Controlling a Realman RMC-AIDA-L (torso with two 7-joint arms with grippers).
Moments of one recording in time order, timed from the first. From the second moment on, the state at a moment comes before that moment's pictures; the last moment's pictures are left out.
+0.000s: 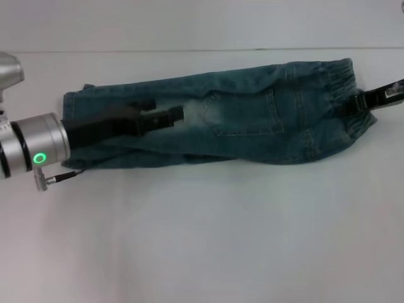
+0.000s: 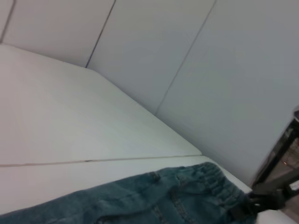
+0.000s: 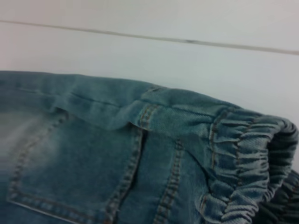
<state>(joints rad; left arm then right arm) -0.59 -2.15 0.62 0.60 1.94 1.33 -1.62 0.84 1.91 -0.80 -0.58 -2.54 -1.15 2.34</state>
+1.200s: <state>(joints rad) -0.90 -2.18 0.63 -0.04 1.07 0.77 -0.12 0.79 1.87 -0.63 -0.92 -2.37 -1.73 2.34</state>
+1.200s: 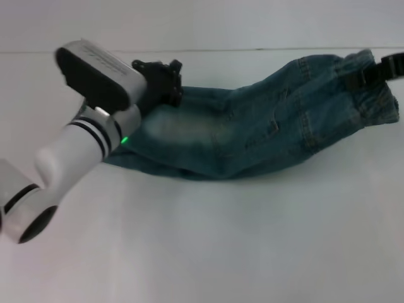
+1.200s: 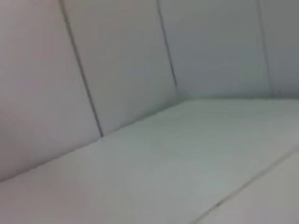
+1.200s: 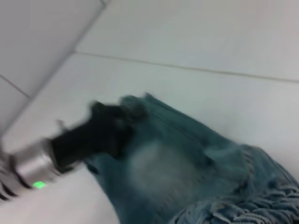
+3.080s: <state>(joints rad) -0.85 -2.18 0.01 -0.49 1.73 0.72 0.15 0.90 1.89 -0.64 -0.99 -2.16 -1.75 2.39</state>
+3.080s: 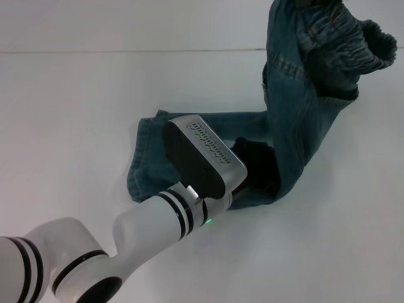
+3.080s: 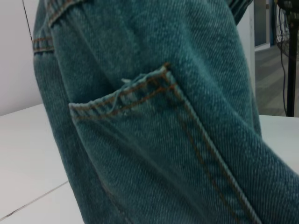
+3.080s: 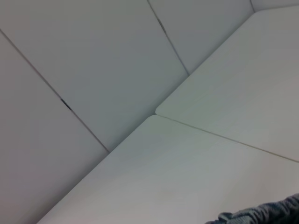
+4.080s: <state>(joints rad) -0.51 -2.16 -0.37 -0.40 1.76 1.15 0.11 0.89 1.88 -0.71 -0.89 -2.17 -1.73 2.35</state>
